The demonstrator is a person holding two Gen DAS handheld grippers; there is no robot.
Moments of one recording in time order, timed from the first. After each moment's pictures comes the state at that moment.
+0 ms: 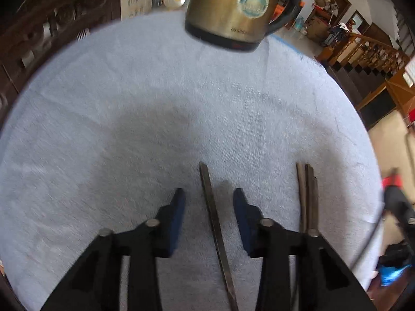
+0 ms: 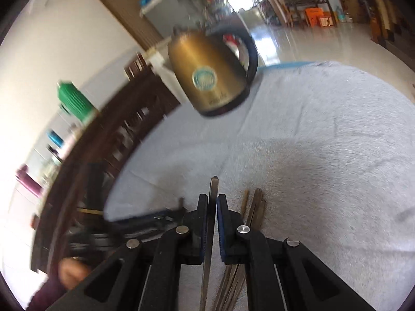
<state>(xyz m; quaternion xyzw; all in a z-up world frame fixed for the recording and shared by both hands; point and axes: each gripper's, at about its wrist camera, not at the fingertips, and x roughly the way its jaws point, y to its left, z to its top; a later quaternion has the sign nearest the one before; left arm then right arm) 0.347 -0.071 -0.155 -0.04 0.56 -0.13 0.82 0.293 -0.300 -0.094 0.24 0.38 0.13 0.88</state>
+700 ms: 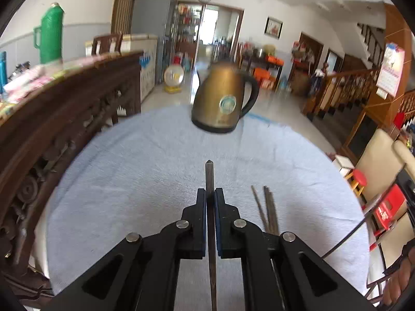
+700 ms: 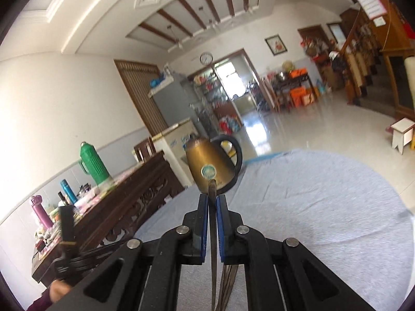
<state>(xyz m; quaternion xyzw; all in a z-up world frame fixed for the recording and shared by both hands) 0.181 -0.003 -0.011 -0.04 0.34 -0.13 0.93 0.109 -0.318 0.002 0.23 0.14 0.04 0.96</state>
